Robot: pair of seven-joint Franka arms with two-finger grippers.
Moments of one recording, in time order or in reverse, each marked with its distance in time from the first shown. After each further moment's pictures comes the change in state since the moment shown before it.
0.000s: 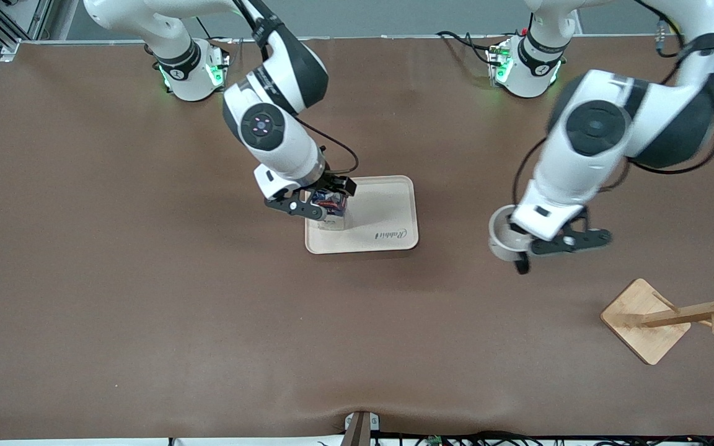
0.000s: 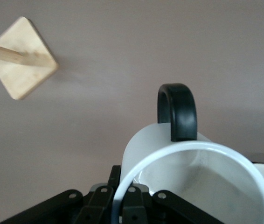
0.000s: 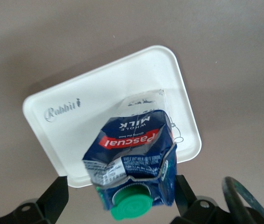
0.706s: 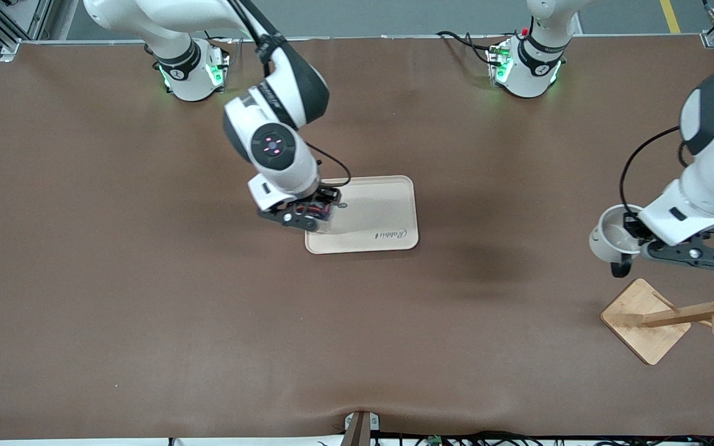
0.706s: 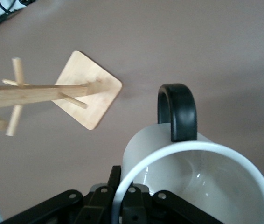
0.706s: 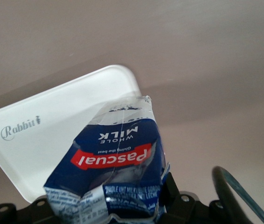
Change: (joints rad) left arm 0.270 -0.031 0.002 0.052 -0.006 -0.014 0.621; right arm -0.076 0.029 -0.031 0.156 -0.074 -0.276 0.009
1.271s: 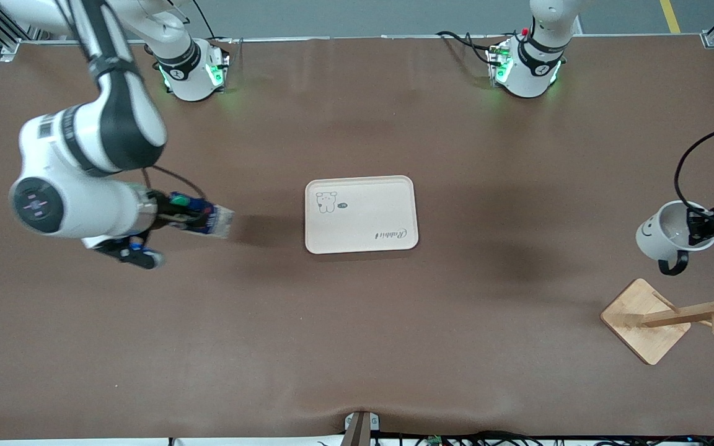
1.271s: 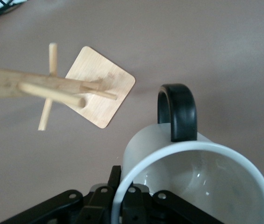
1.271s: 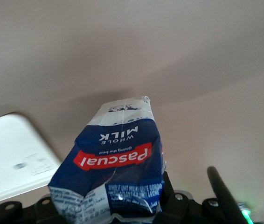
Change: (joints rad) left arm 0.176 0.026 0.006 0.043 -0.150 0.000 0.244; right arm -0.435 -0.090 -0.024 -0.044 -0.063 -0.217 -0.443
